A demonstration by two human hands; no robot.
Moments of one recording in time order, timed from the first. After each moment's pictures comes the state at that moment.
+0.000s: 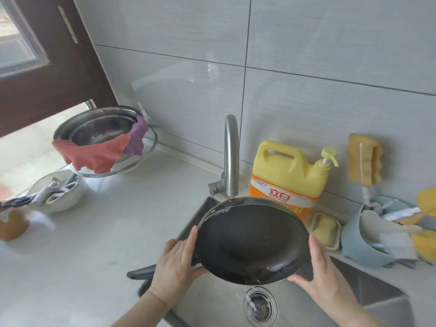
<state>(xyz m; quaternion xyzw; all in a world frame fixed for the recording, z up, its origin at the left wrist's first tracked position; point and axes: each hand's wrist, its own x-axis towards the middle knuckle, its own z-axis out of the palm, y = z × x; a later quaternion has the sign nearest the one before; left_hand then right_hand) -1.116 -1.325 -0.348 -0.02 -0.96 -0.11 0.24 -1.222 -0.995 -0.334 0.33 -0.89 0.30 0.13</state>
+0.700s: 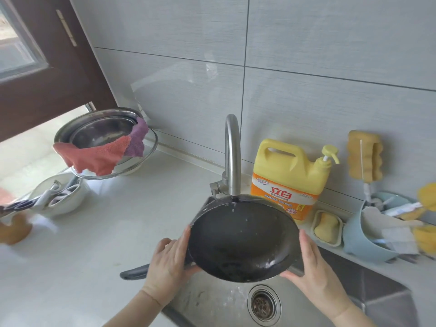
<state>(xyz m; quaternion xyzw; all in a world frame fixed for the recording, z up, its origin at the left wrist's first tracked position) -1.109 -1.344 -0.346 -0.01 -0.96 -0.09 0.27 -1.216 -1.017 -0.336 0.33 -0.89 0.28 0.13</state>
